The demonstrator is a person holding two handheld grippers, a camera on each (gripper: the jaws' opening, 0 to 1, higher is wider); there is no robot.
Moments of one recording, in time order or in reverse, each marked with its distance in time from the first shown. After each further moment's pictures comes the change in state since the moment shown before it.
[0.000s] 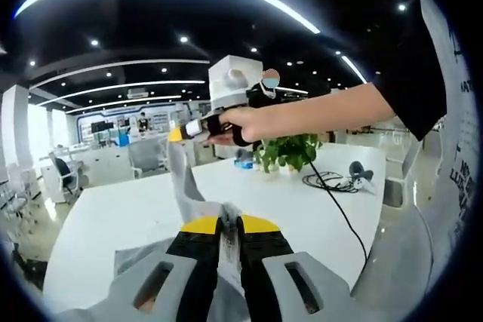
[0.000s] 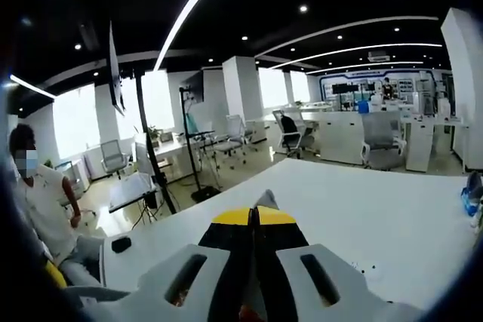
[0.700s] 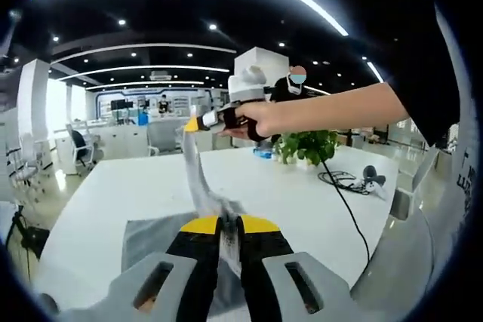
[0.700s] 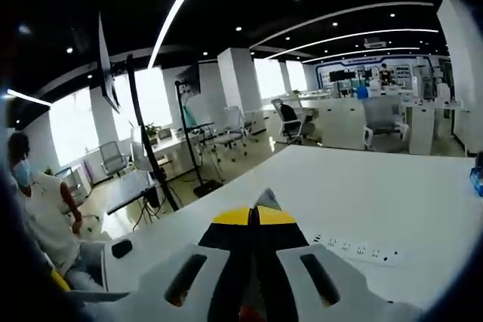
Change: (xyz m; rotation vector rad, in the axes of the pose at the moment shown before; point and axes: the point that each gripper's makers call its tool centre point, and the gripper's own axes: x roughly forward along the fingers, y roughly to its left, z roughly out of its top) left arm -0.024 0.039 -0.042 -0.127 0.056 0.102; right arm 0.046 0.011 -0.033 0.061 0.051 -0.008
